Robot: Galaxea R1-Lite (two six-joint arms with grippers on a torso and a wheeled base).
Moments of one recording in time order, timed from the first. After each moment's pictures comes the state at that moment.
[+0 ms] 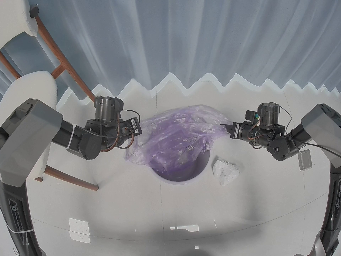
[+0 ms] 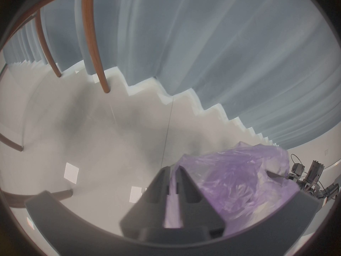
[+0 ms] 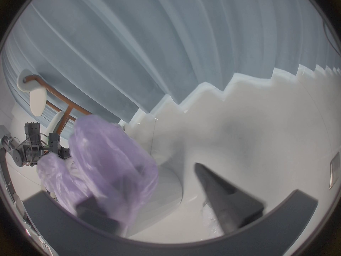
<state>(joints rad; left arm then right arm) -0.35 2.18 -1.30 -0.47 0.06 -0.50 0.24 2.25 -1.23 -0.69 0.29 0.25</state>
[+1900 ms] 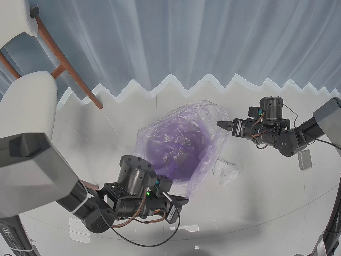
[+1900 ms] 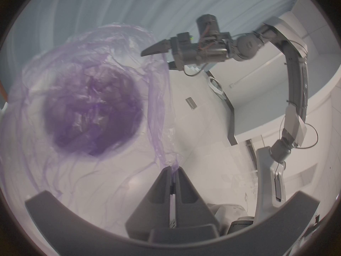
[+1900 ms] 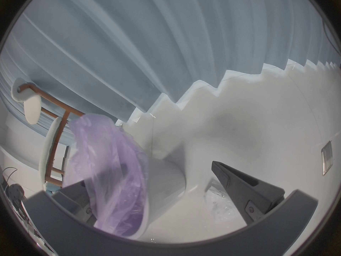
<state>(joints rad) -0.71 2.05 -0.71 -0.77 -0.29 -0.03 0.29 2.12 -1.18 -0.54 0.20 0.31</state>
